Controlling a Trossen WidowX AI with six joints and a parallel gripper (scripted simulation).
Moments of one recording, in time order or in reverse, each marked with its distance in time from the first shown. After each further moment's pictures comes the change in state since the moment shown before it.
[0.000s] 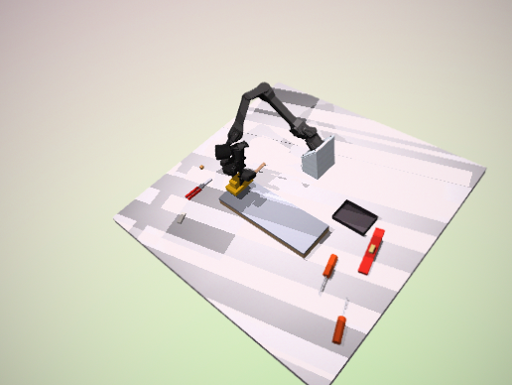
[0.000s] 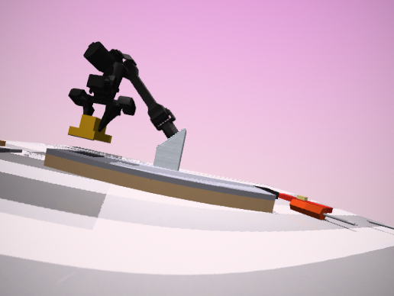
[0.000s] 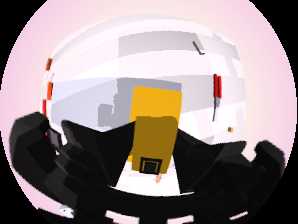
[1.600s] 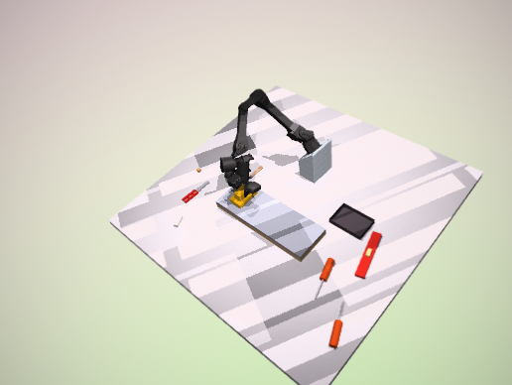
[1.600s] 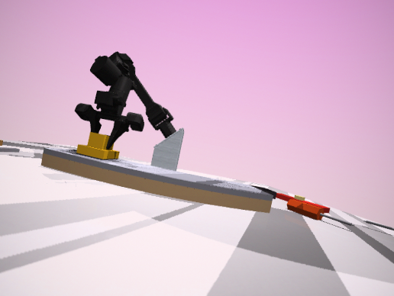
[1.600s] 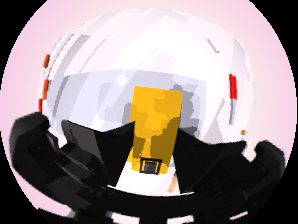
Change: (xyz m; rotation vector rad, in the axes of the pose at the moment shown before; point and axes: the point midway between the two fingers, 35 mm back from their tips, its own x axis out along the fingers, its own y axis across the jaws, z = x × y) arm 0.037 0.041 -0.011 -0.006 -0.007 0.005
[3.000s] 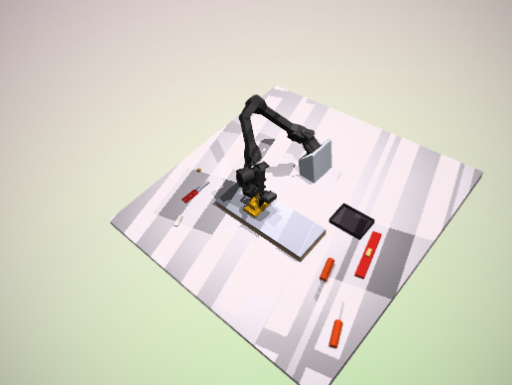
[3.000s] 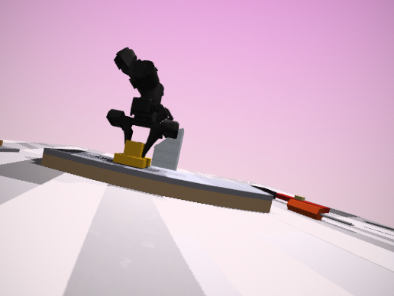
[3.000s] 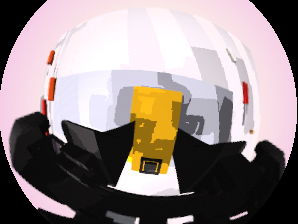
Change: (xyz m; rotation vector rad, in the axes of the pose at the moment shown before) arm 0.000 0.096 -0.001 0.001 0.002 0.005
